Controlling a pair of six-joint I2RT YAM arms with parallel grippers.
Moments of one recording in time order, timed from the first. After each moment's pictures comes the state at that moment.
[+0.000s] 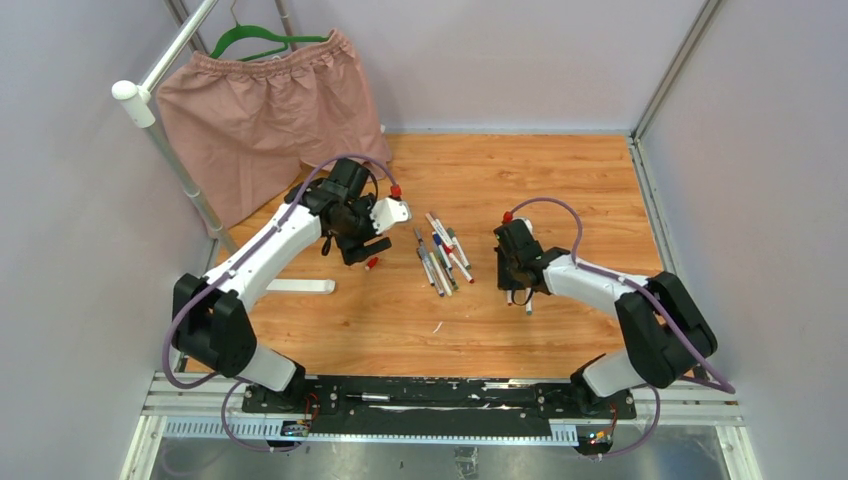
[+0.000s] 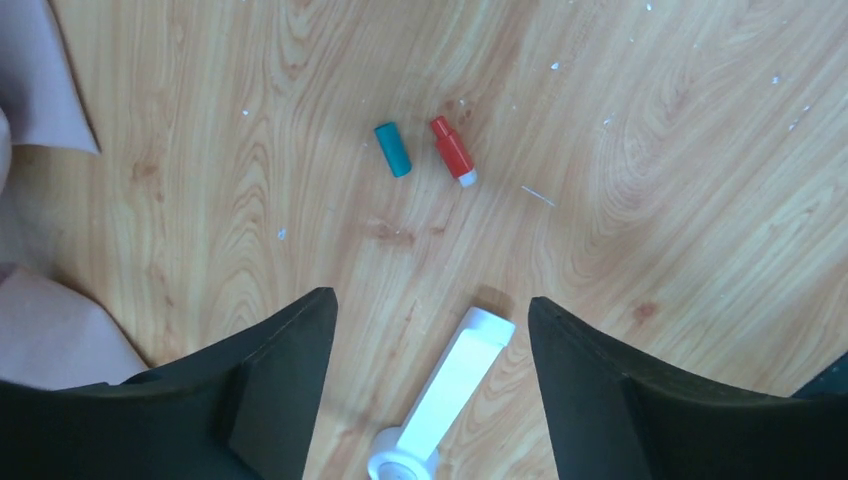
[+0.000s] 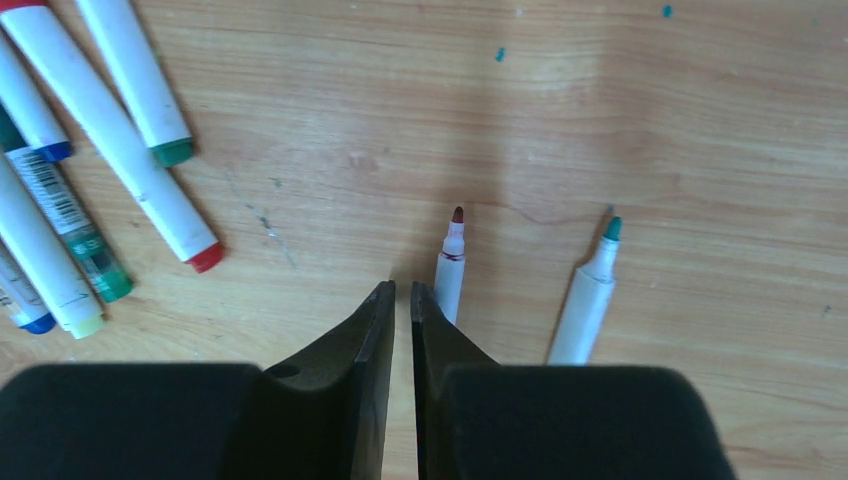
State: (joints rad) left arm -0.43 1.48 1.24 -0.90 0.14 0.79; right arm 0.56 1.45 0.72 -0.27 0.16 0.44
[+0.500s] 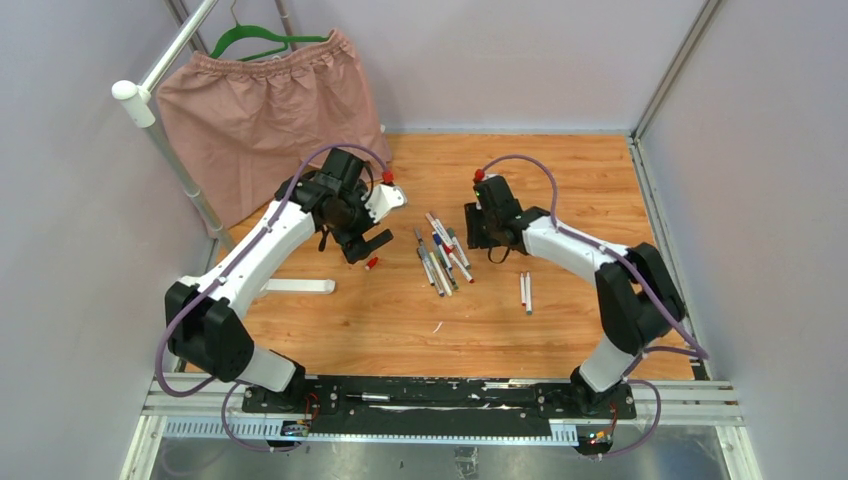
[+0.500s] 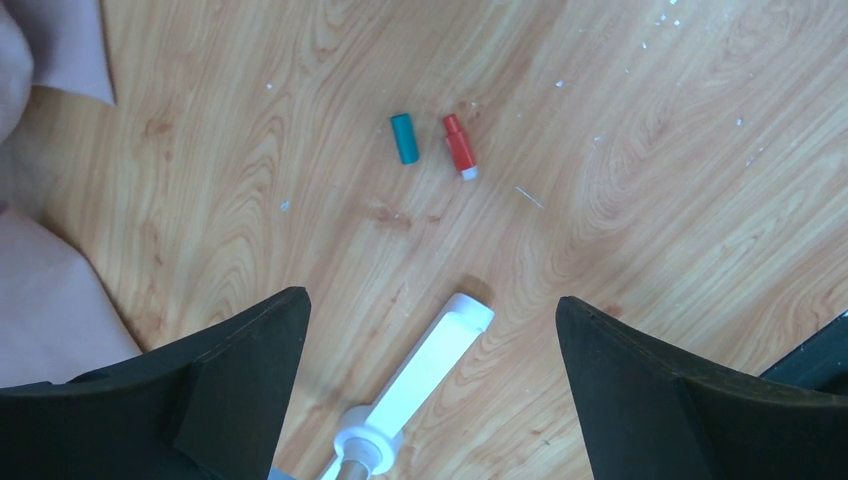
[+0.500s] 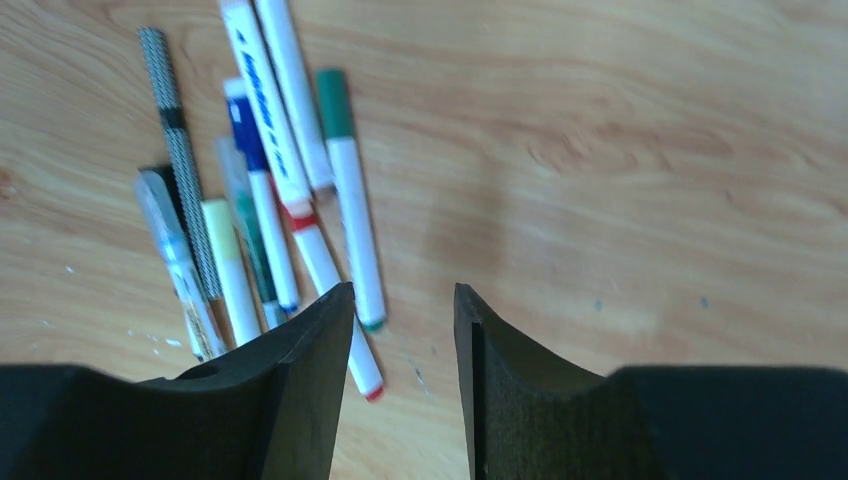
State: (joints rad) left arm -0.43 1.45 1.32 -0.97 0.13 0.65; right arm 0.56 1.60 1.04 -0.31 0.11 0.33
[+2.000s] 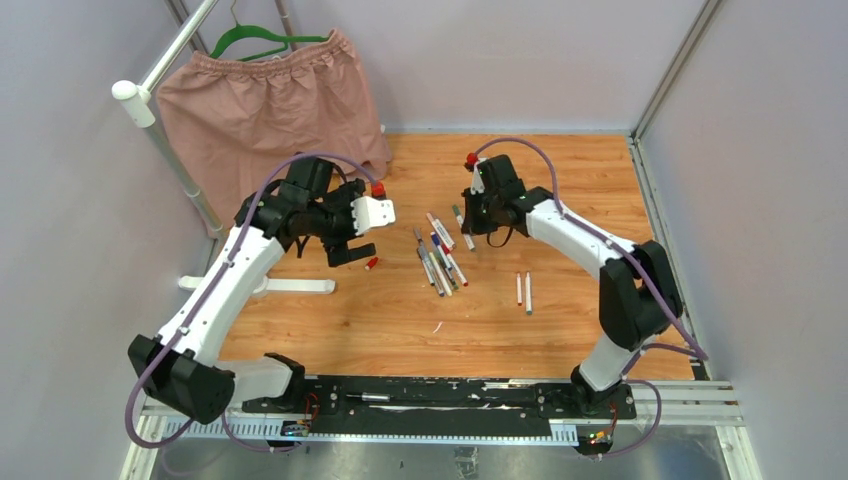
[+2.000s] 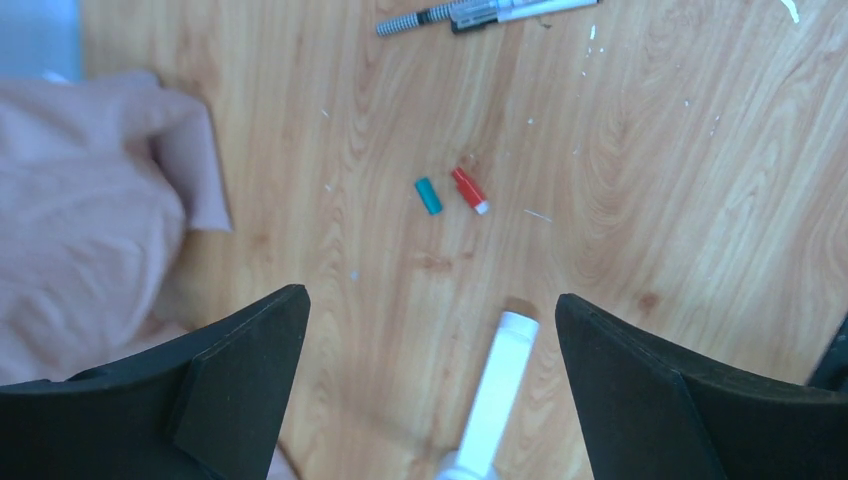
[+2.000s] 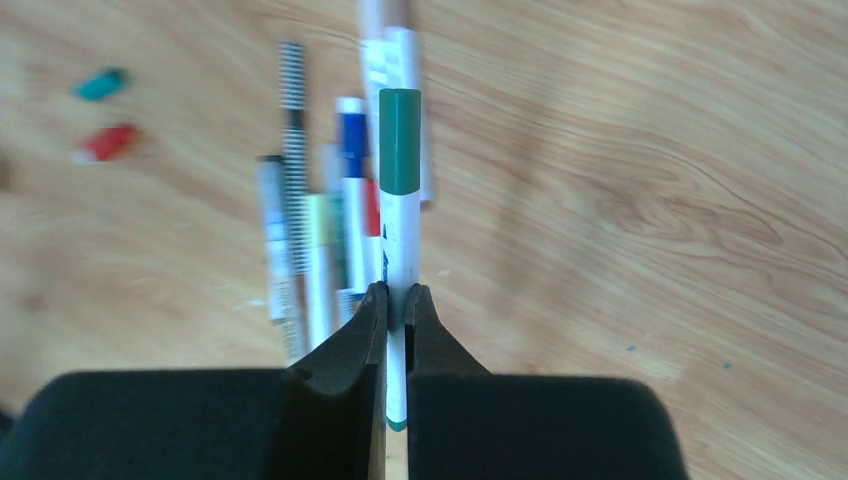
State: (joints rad) left arm -0.38 1.26 1.30 -0.98 0.33 0.92; right arm 0.52 1.70 1.23 -0.41 -0.08 0.21
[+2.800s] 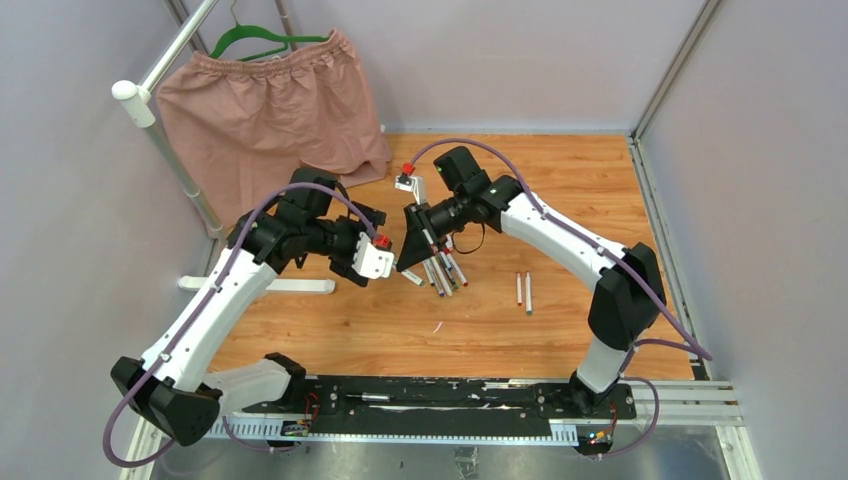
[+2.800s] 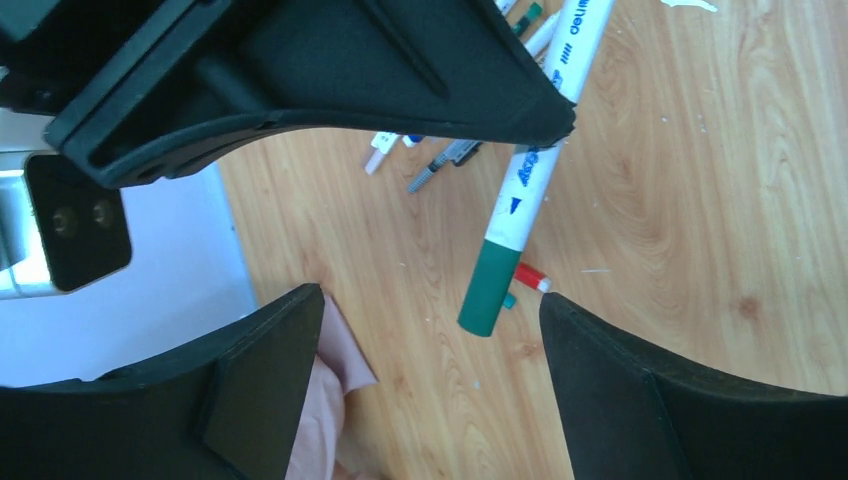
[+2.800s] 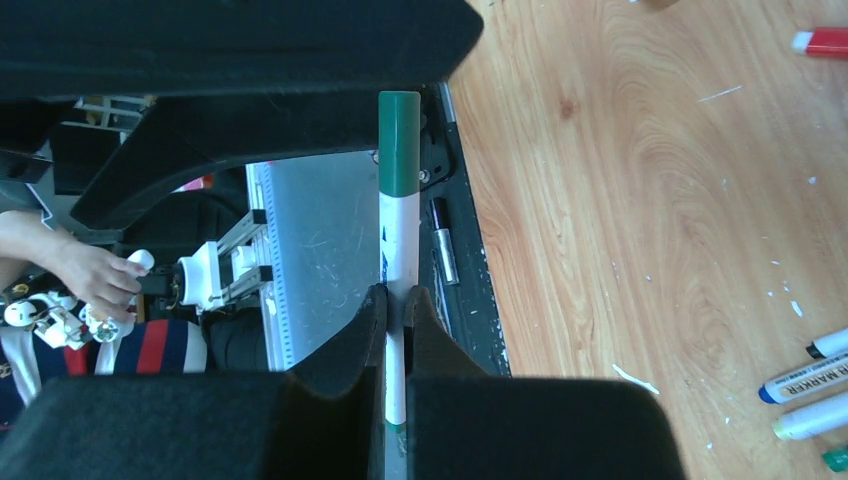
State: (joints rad) left arm -0.48 1.13 1.26 -0.98 0.54 1.41; right arm 0.73 1.70 1.52 -0.63 -0.96 0.22
